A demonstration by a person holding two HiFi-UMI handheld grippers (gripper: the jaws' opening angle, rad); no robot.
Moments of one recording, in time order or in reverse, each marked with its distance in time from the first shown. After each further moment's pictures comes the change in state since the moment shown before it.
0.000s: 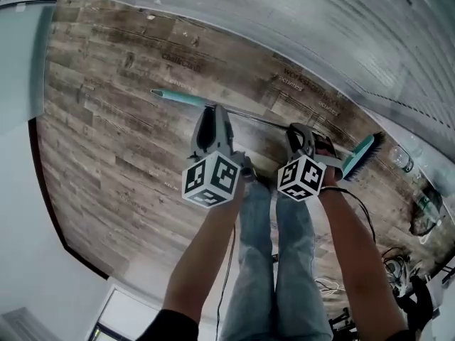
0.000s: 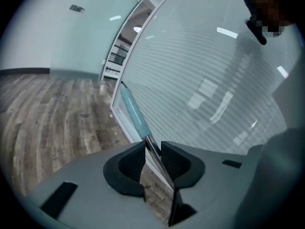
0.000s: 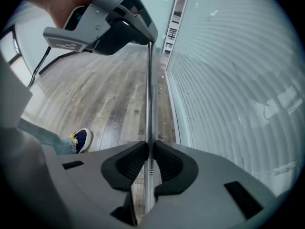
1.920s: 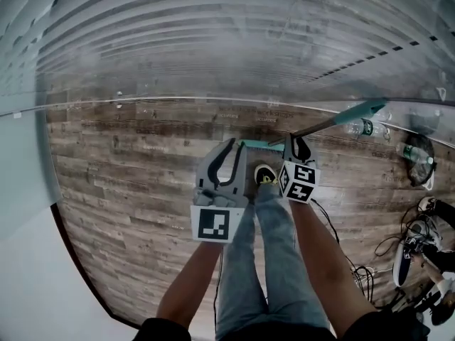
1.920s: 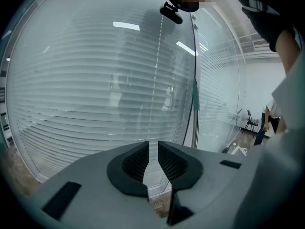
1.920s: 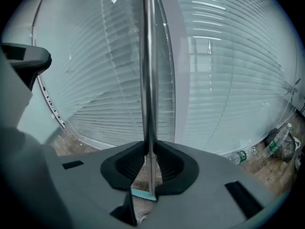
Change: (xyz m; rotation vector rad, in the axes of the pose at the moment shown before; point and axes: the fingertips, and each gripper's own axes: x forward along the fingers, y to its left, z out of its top) left arm -0.158 -0.380 -0.009 0.786 0.024 -0.752; right arm -0.229 -0.128 -0.192 1.346 -0.300 -0.593
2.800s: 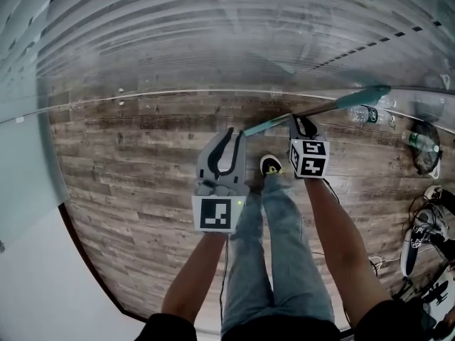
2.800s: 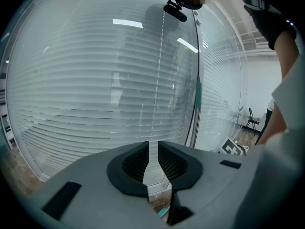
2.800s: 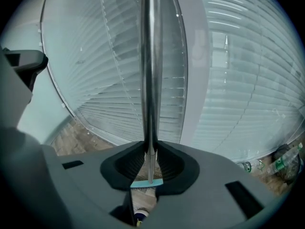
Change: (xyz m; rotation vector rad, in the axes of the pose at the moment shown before) left arm 0.009 0.011 -0.003 -0.005 0.031 0.017; right arm 0.031 -0.002 0.013 -0.108 0.097 0.113
